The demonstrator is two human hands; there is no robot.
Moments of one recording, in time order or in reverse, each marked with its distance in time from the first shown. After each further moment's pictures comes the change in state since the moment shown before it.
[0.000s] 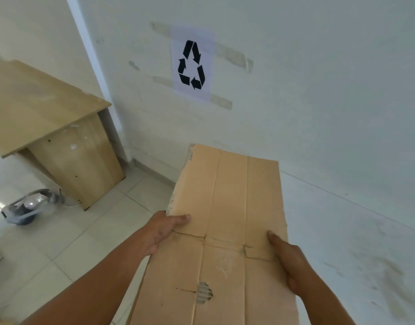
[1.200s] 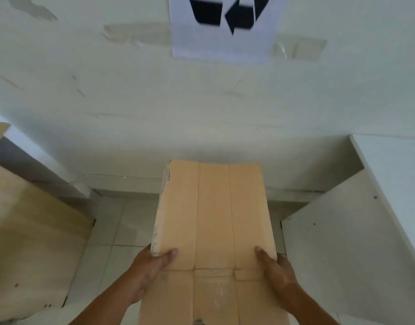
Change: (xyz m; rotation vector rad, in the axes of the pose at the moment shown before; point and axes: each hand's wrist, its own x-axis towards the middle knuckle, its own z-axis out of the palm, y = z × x) left_hand 0.470 0.015 -0.315 0.348 -0.242 -0.107; right_hand 0.274 0.037 0.444 0.122 0.408 0.266
